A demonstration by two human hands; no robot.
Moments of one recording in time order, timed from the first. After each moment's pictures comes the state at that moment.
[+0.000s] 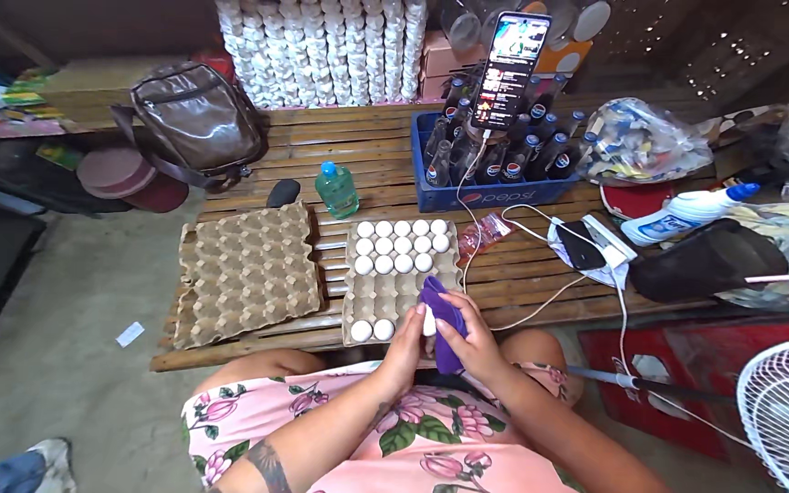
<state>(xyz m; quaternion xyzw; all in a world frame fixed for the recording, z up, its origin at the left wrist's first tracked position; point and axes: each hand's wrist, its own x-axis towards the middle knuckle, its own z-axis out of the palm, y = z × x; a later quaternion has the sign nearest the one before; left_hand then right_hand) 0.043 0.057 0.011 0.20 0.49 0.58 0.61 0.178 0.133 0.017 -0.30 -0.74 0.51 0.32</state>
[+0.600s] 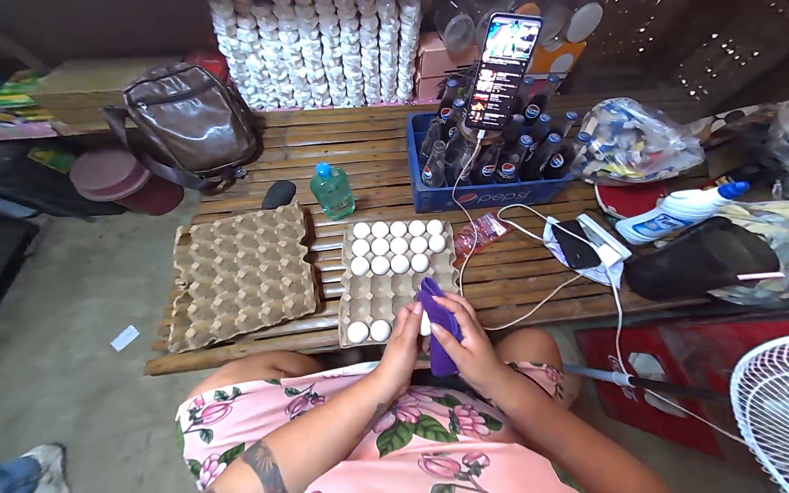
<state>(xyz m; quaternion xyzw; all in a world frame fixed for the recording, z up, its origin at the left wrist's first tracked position) 0.047 0.059 0.012 0.19 0.50 0.60 0.59 0.181 0.130 0.015 -0.29 -0.75 0.51 0.31</state>
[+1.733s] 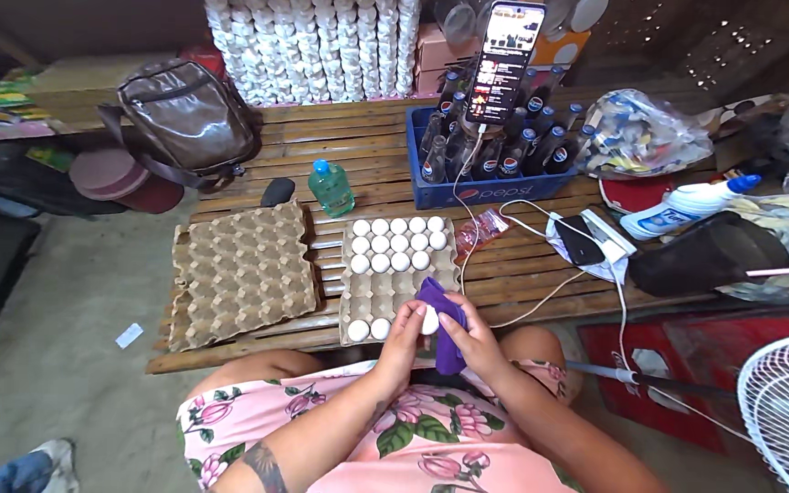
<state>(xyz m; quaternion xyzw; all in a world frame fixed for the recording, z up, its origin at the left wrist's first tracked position) 0.043 0.060 0.007 0.21 0.49 0.61 0.58 0.181 0.135 0.016 -0.33 -0.64 0.63 0.31</state>
